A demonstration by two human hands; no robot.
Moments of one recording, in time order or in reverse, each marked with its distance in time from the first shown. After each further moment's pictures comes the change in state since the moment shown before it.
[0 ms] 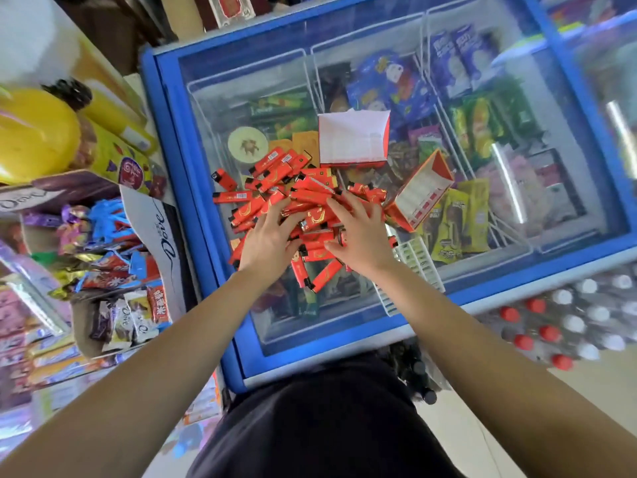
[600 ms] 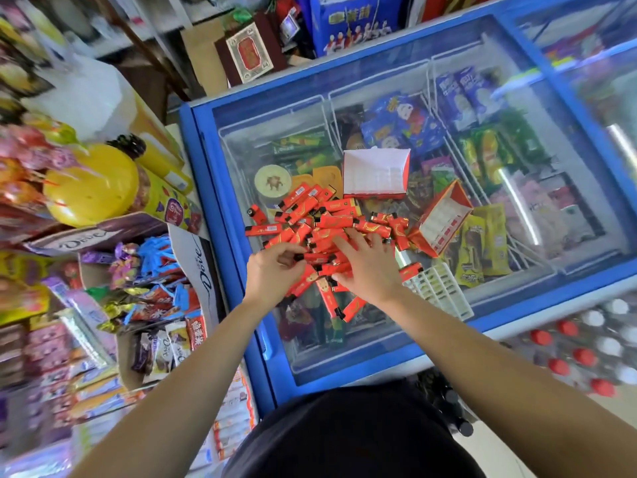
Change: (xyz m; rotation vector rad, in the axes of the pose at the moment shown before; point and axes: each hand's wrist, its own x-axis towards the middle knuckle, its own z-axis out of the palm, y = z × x) left_hand -0.016 -0.021 -0.048 -0.580 0.109 -0.344; right_hand 0.007 -0.037 0.006 -0.238 -0.030 -0.056
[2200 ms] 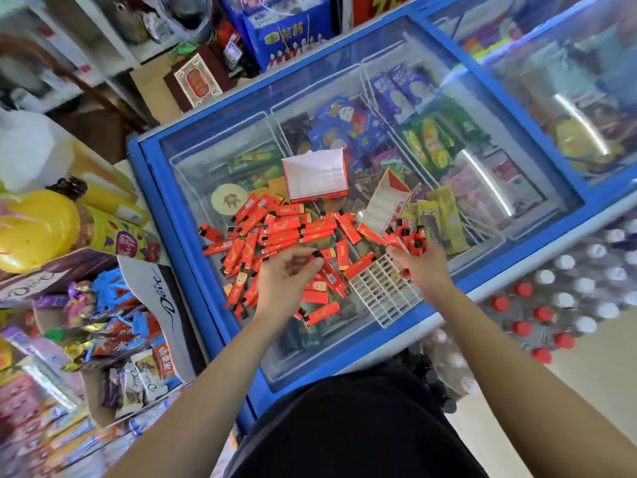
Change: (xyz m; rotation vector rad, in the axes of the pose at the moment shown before) left_hand -0.046 0.090 0.063 -0.348 -0.135 -0.042; right_hand -0.102 0.126 -0.024 1.441 0.324 0.691
